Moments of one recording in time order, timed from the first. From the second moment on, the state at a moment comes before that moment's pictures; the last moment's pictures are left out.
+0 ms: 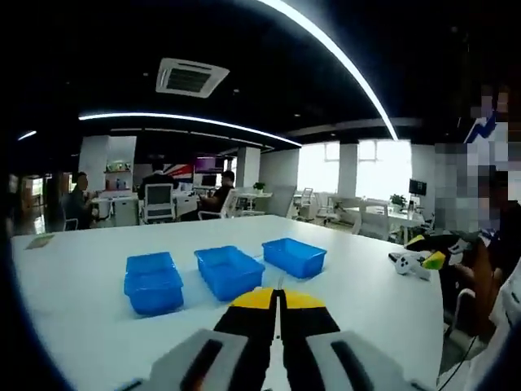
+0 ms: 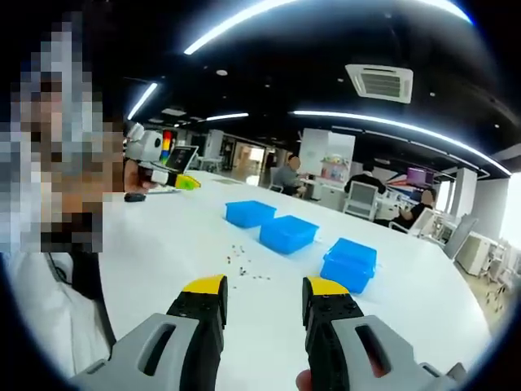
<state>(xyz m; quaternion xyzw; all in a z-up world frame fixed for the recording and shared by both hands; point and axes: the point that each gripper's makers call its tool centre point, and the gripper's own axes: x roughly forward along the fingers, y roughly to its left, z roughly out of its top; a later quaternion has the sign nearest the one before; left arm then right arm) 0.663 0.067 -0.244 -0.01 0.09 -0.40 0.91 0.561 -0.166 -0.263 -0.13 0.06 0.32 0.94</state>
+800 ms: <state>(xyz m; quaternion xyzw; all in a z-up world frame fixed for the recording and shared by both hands) 0.852 0.007 -0.267 0.00 0.16 -0.33 0.93 0.558 -0.169 -0.261 -0.13 0.06 0.31 0.94</state>
